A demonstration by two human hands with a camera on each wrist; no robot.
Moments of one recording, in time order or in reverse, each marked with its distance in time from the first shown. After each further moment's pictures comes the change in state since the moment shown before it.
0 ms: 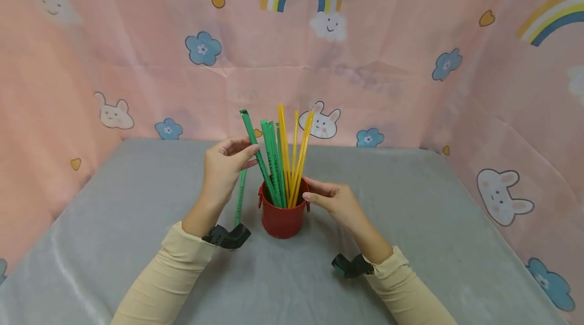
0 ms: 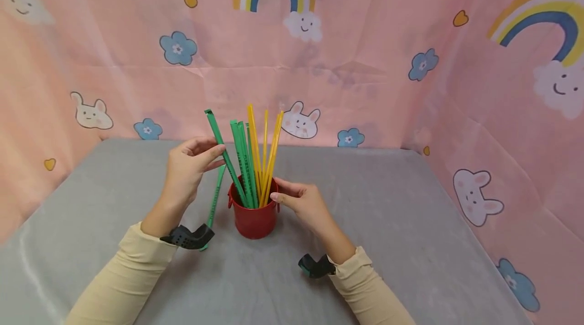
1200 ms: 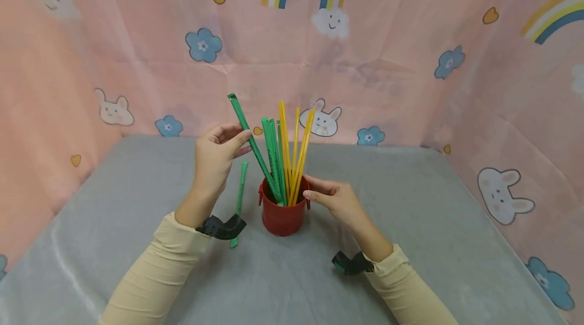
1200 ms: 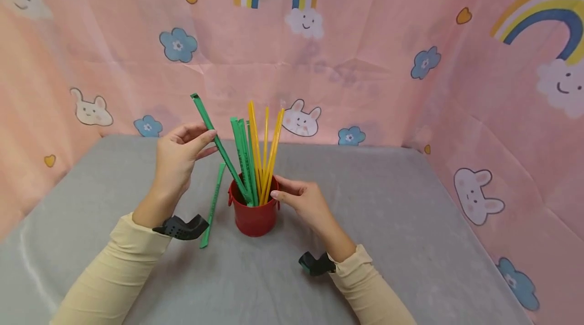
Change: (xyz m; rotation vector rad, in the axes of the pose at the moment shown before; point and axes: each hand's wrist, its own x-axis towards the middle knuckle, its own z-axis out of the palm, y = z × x) left_hand 0.009 0.016 -0.007 -0.039 0.043 0.096; right_hand 0.001 -0.002 0.000 -0.013 0.003 0.011
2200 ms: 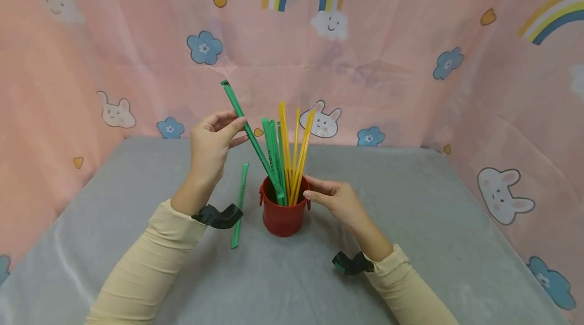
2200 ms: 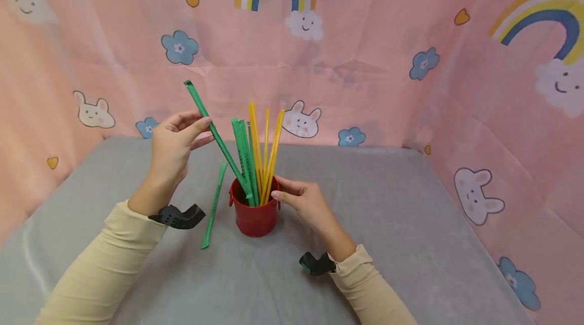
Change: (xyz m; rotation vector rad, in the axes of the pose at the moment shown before) left_hand 0.014 0.014 0.000 -0.024 0.015 -0.010; right_hand 0.000 0.002 -0.001 0.009 0.000 -0.021
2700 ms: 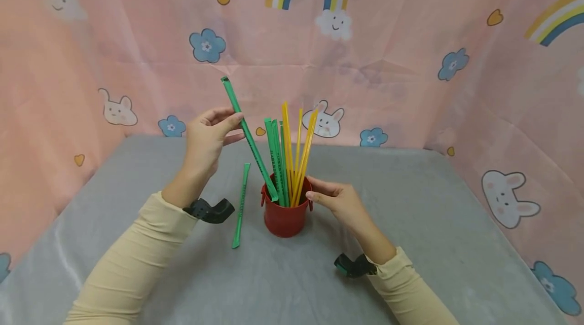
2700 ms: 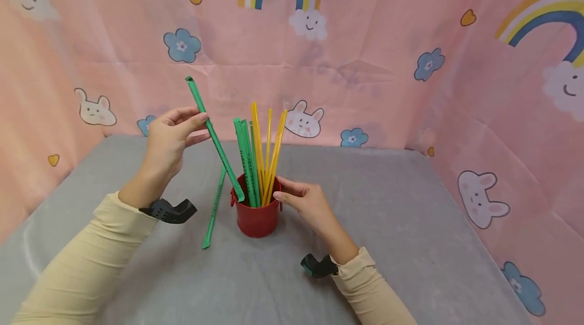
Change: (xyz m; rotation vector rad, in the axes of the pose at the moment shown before) left_hand 0.014 0.002 -0.016 -0.028 -0.031 -0.067; right_hand 0.001 0.000 0.002 0.017 0.004 0.029
